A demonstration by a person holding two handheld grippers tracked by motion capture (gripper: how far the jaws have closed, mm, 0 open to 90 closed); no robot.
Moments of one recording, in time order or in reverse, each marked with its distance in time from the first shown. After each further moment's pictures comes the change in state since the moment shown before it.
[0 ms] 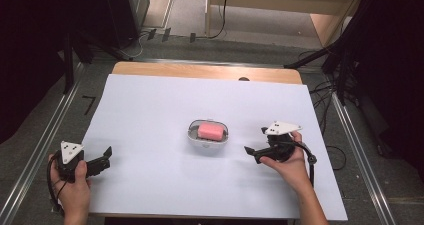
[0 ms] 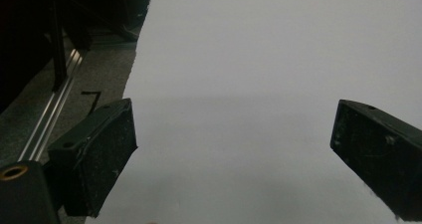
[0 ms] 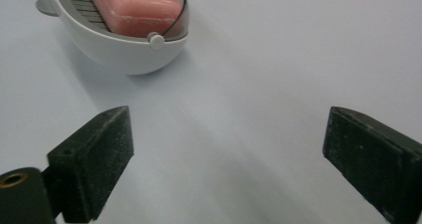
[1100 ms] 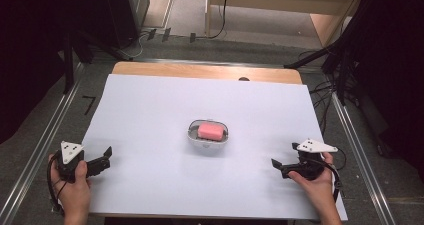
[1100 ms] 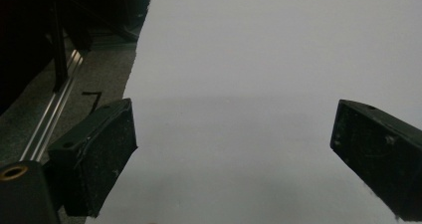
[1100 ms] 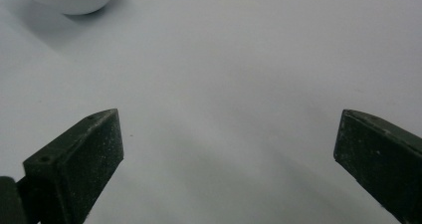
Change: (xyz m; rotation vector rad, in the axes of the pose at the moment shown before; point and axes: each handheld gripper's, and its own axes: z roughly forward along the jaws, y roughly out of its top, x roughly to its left) left arm 0.000 0.000 0.000 -0.003 0.001 0.001; right arm -0.021 -0.069 -0.055 -0.018 -0.115 0.165
